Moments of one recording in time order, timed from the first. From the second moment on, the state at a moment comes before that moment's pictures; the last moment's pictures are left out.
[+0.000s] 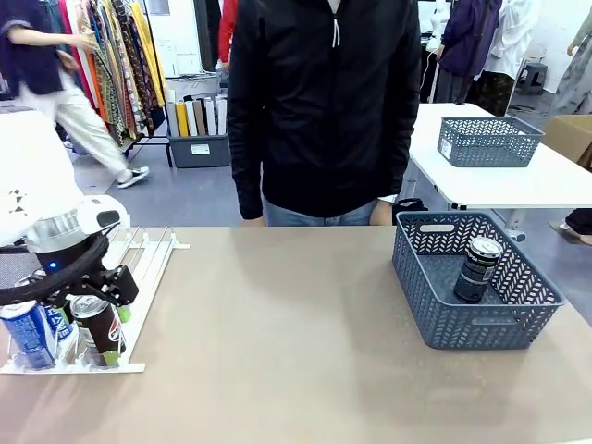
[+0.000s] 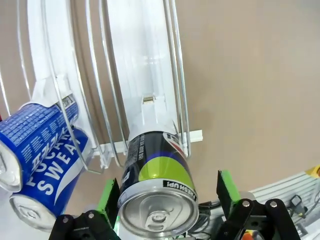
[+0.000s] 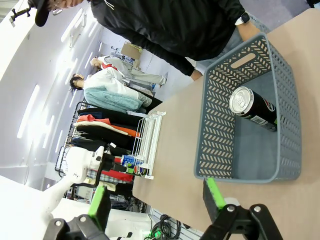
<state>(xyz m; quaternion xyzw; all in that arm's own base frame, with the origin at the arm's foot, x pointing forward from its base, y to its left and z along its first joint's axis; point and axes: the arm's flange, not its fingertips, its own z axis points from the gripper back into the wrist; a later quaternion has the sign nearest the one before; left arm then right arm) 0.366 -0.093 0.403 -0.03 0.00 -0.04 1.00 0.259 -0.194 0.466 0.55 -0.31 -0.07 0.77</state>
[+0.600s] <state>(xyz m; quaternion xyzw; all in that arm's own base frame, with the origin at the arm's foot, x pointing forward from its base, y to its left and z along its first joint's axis) 0.368 -0.093 0.399 -0.02 0.00 -0.04 1.00 0.259 -0.194 0.466 0.55 -0.31 -0.07 0.77</state>
